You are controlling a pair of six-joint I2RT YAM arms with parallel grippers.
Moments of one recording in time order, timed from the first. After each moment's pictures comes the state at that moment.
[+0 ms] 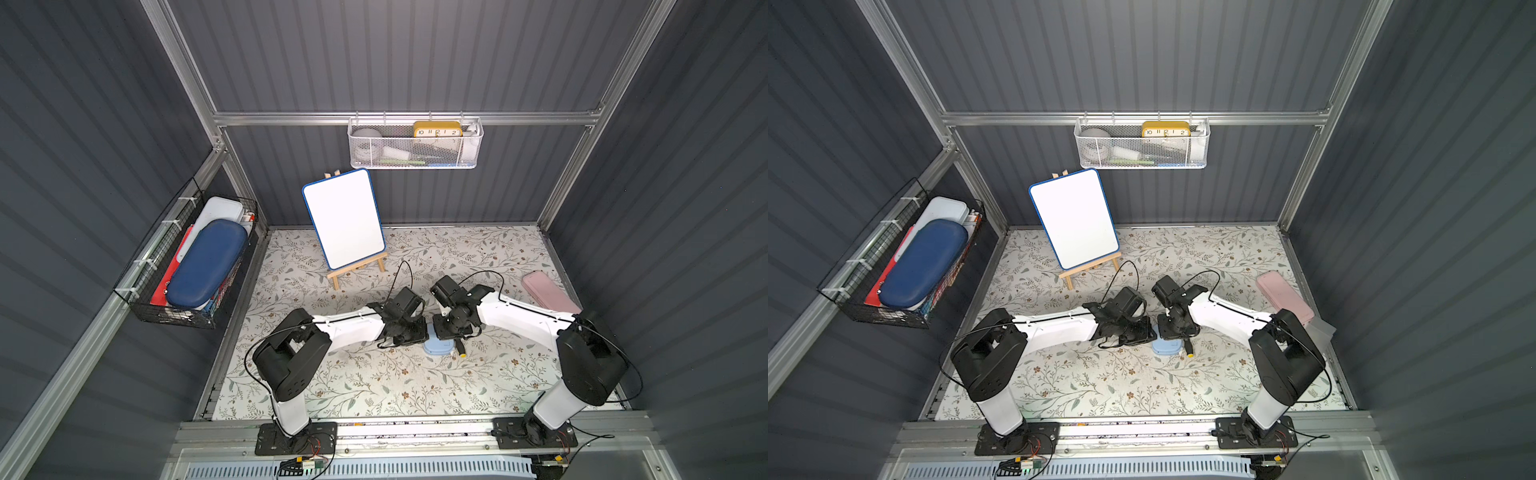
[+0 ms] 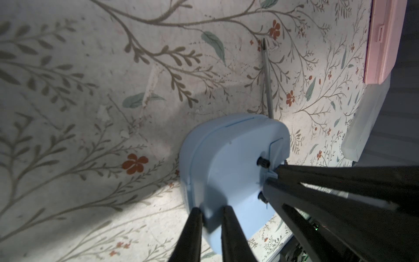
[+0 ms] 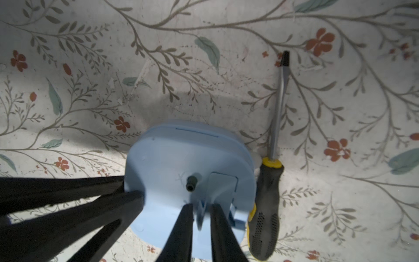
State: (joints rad) left arm -0.87 1.80 1.04 -0.27 0.31 -0.83; right arm 0.66 1.64 1.07 -0.76 -0.03 0.52
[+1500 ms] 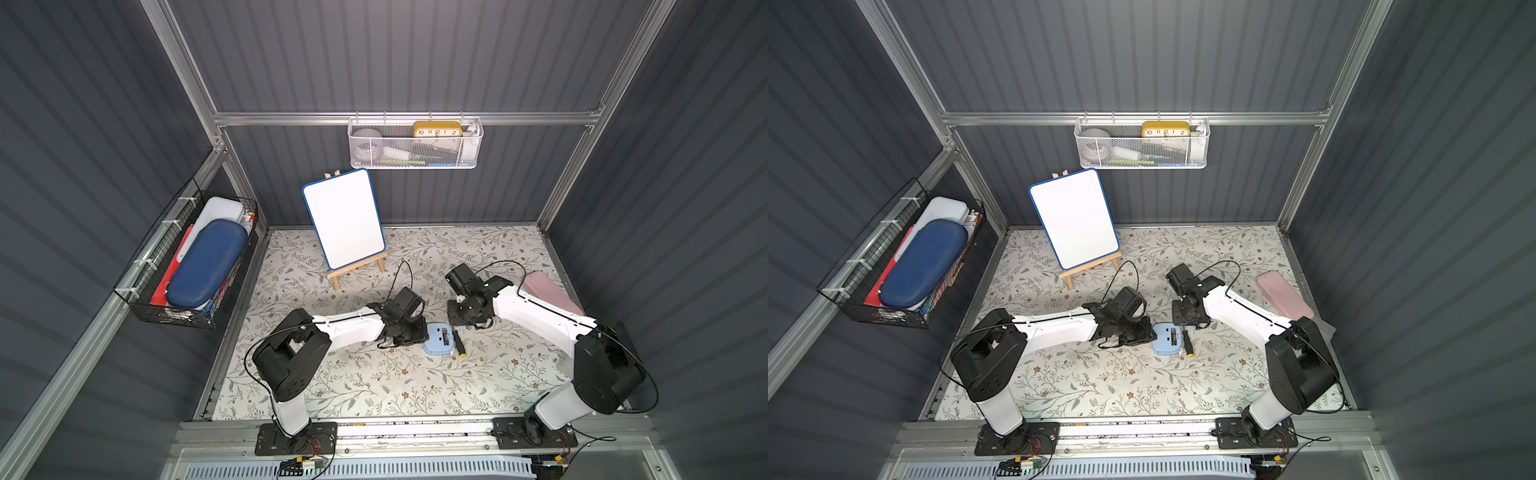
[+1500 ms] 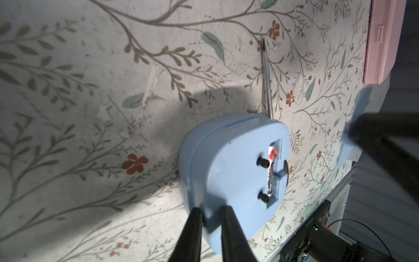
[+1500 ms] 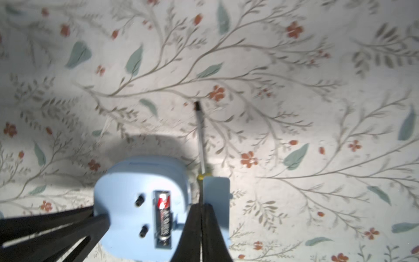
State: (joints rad) left arm -0.87 1.80 1.05 -0.28 0.31 -0.83; right arm 0.48 1.56 1.08 -0.80 0.11 0.53
